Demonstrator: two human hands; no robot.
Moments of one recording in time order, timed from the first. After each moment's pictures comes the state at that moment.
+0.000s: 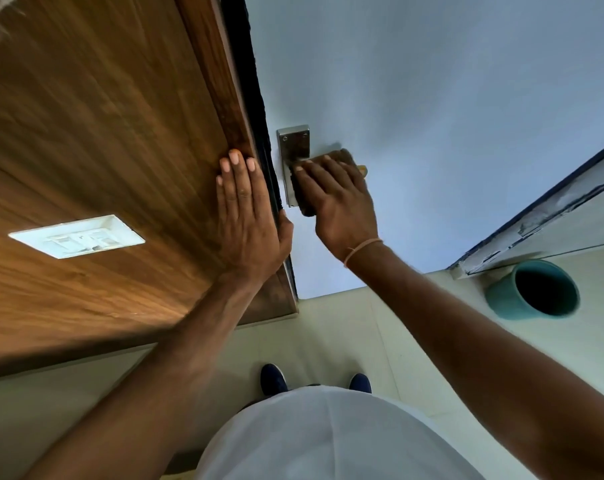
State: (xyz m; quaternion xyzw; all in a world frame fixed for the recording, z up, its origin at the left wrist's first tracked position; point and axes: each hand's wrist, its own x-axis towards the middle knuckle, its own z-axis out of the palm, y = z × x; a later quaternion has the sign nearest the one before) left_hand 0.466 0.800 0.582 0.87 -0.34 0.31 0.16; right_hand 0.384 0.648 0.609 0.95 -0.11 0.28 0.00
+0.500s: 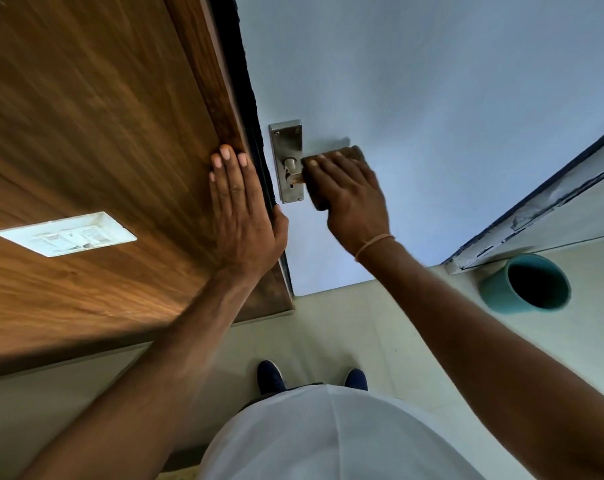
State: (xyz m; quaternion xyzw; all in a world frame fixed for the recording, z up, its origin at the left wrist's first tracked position) left_hand 0.464 0.795 0.584 0.87 -0.34 0.30 0.18; right_hand 0.369 0.624 0.603 0.95 -0.13 0.28 -0.02
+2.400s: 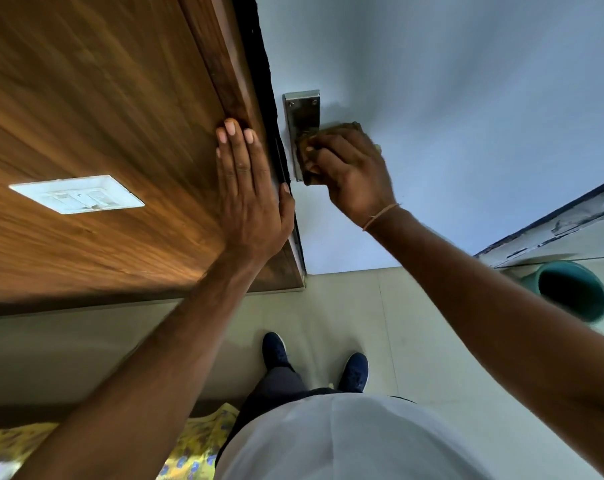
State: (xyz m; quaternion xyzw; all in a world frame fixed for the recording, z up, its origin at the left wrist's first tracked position) left_hand 0.456 0.787 0.582 0.89 -0.31 0.30 0.18; right_hand 0.403 0.596 0.593 0.91 0.07 0.41 -0.08
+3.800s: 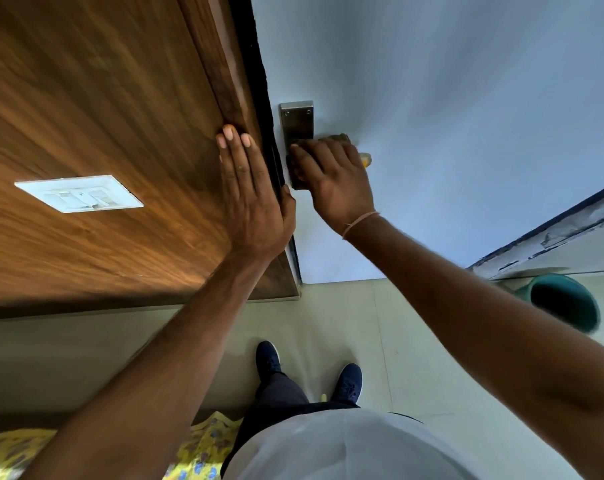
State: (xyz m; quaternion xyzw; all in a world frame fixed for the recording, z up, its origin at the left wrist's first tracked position) left_hand 0.445 0.774 0.583 0.89 -0.28 0.29 0.22; right_hand 0.410 0.611 0.580 0.93 0.01 0.38 -0.02
